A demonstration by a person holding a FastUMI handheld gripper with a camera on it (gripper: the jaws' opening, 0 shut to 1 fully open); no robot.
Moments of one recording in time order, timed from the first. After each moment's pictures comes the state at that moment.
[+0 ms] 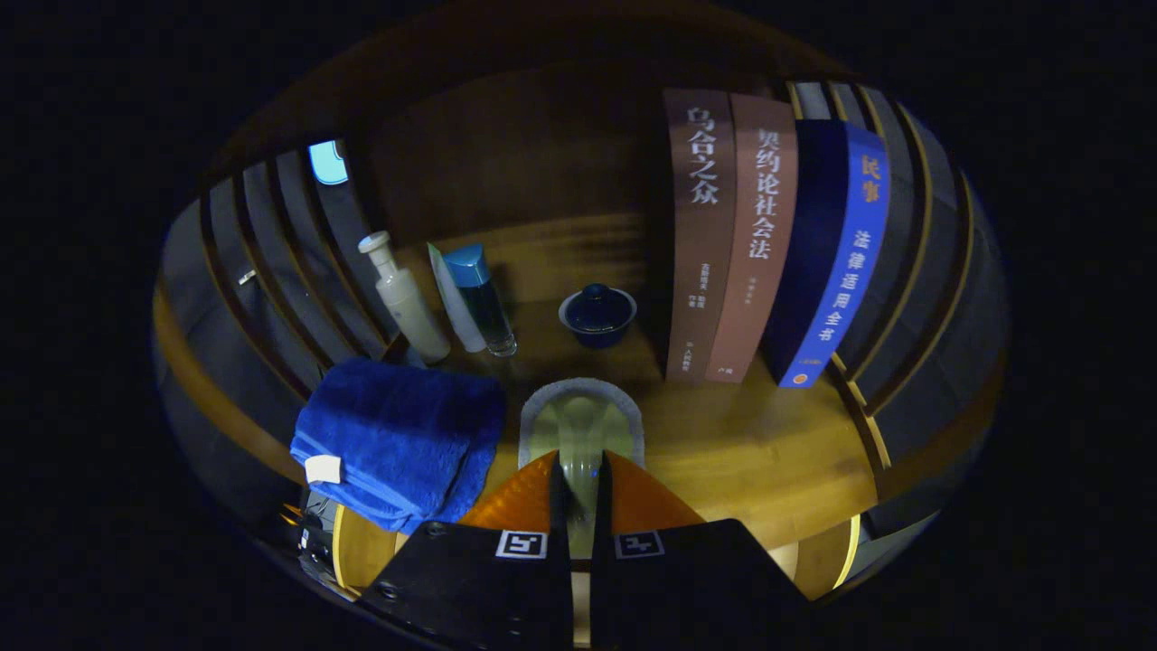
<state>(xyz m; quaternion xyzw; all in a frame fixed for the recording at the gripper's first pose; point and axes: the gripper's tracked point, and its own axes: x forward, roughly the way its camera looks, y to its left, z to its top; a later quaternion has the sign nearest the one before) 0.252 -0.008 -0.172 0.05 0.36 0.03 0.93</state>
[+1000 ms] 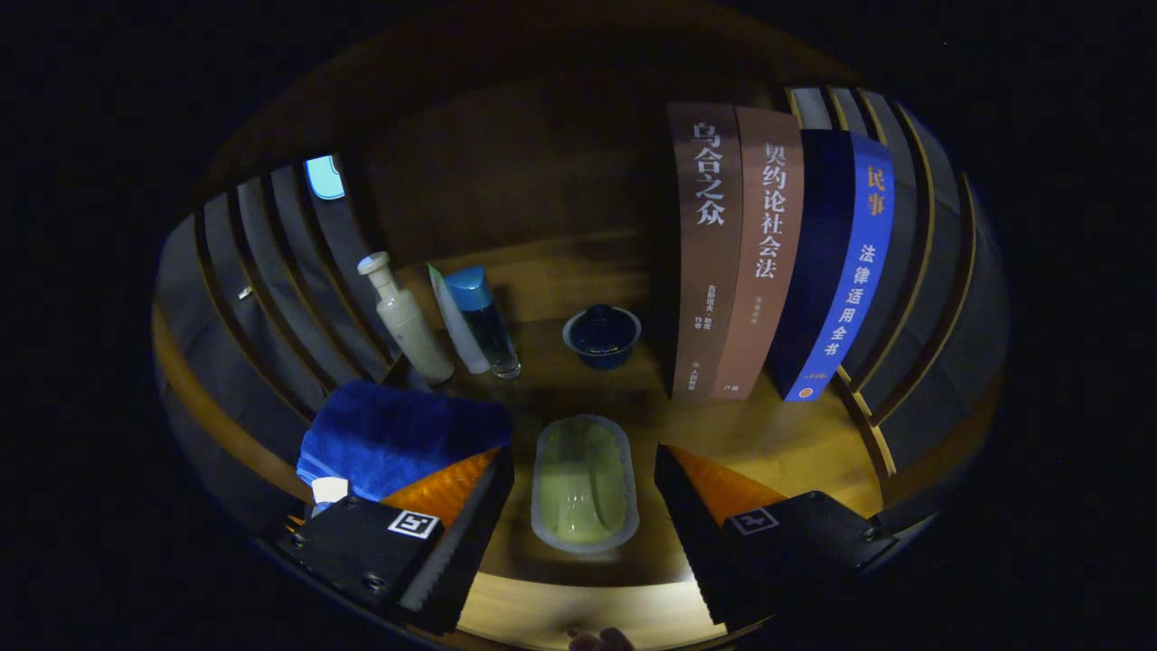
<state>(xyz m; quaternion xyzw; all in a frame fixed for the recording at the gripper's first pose) 0.246 -0.003 -0.155 0.06 0.32 0.02 0.94</state>
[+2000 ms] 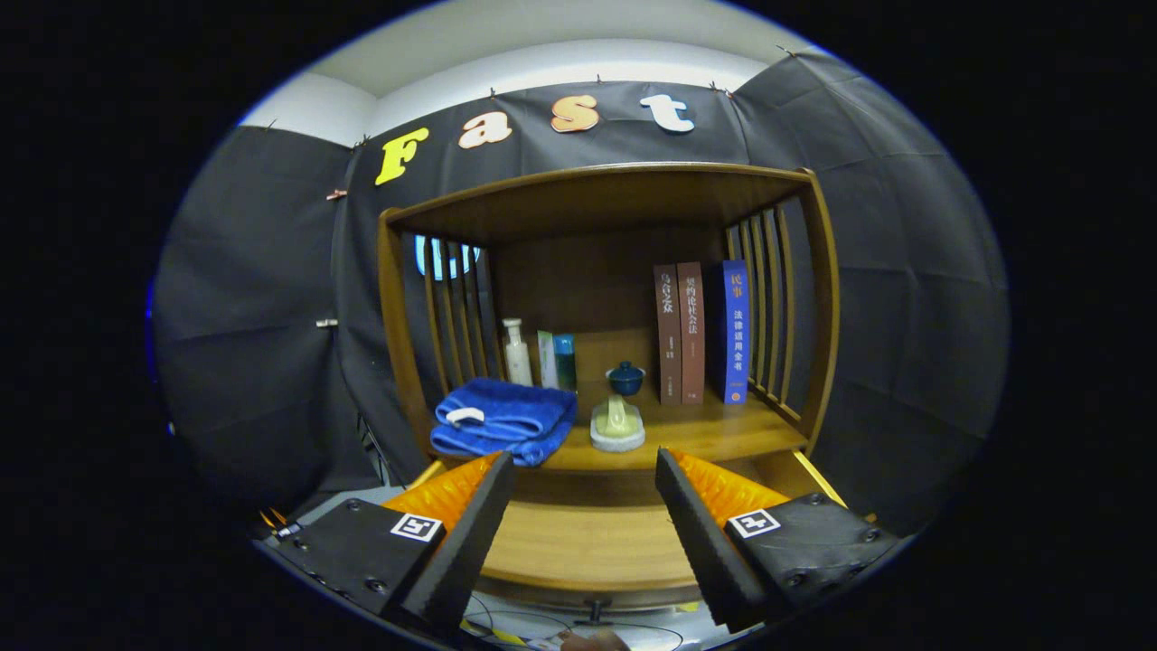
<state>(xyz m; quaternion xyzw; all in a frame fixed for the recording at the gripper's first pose) -0.021 0.017 -0.108 0.03 0.08 0.05 1.00</state>
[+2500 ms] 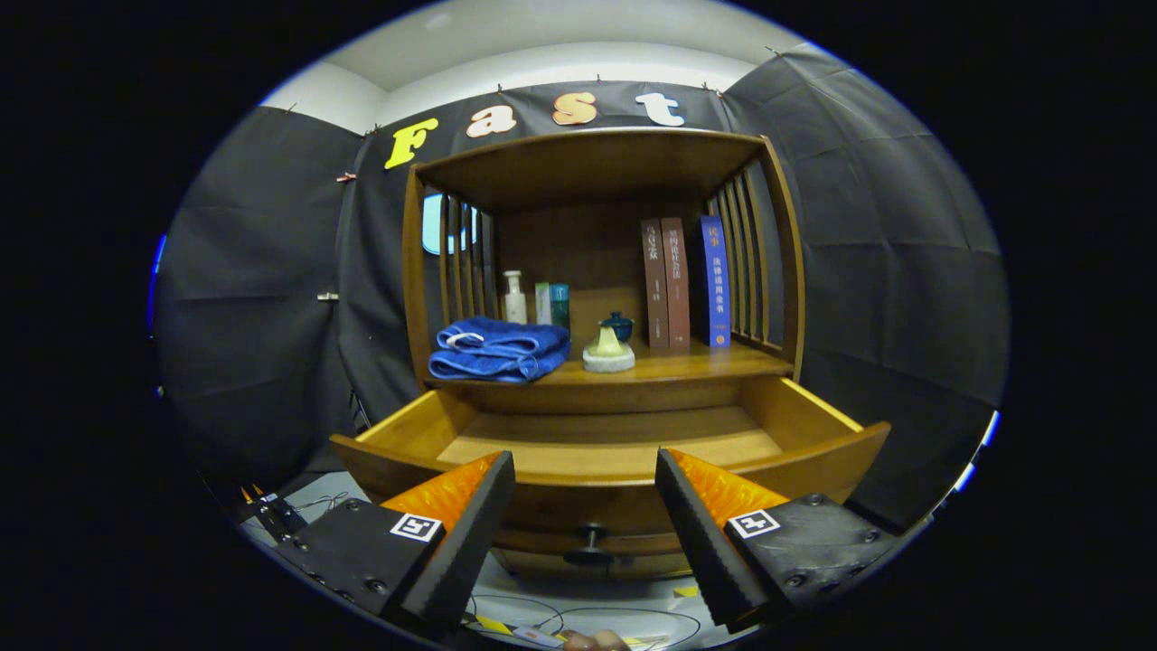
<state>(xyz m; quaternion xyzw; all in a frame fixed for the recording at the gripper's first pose) -0.071 0.012 -0.213 0.03 0.08 0.03 1.00</state>
